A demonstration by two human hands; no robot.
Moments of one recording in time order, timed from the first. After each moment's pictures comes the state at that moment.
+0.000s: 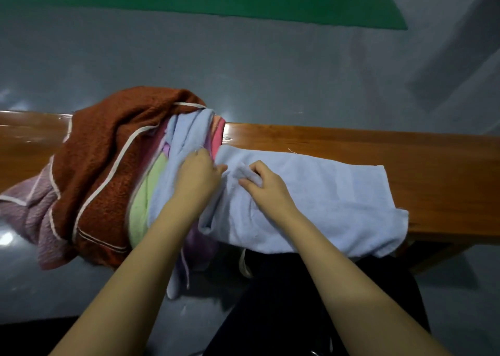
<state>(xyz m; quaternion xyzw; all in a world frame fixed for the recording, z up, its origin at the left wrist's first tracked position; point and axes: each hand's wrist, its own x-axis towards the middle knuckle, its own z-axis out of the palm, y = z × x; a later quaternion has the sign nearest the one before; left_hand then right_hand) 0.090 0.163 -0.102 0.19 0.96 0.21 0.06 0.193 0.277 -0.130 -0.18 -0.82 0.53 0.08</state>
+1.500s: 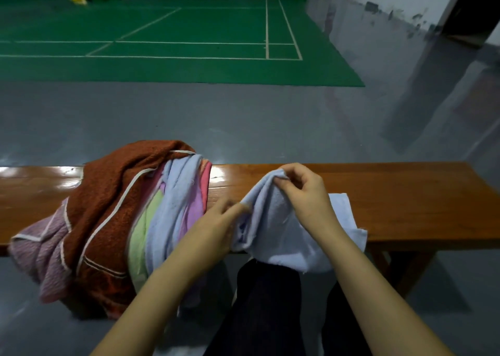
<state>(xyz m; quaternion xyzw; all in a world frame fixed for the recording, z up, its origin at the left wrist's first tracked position) 0.194 0.135 -0.051 0.53 0.80 0.29 0.01 0.280 0.313 -0.025 -0.17 -0.76 0.55 0.29</state>
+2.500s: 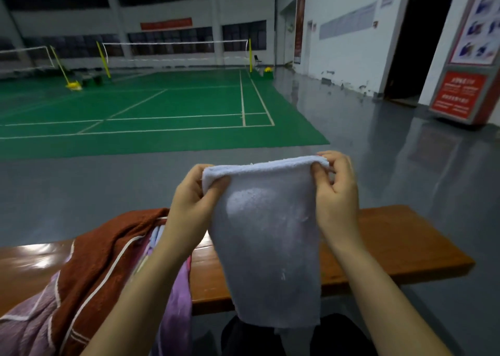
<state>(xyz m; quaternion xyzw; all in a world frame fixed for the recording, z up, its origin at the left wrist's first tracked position) 0.227 0.170 0.112 0.40 0.66 0.63 -0.01 0.354 0.332 0.107 -0.20 -0.70 0.39 0.56</state>
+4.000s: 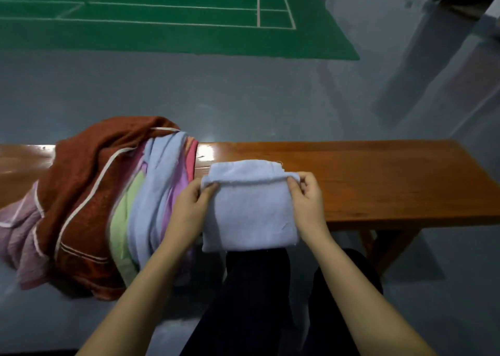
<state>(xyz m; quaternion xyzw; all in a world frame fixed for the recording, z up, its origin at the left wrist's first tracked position) 0.175 0.155 -0.089 0.22 0.81 0.54 0.09 0.294 0.324 -0.094 -0.32 -0.68 0.59 0.29</state>
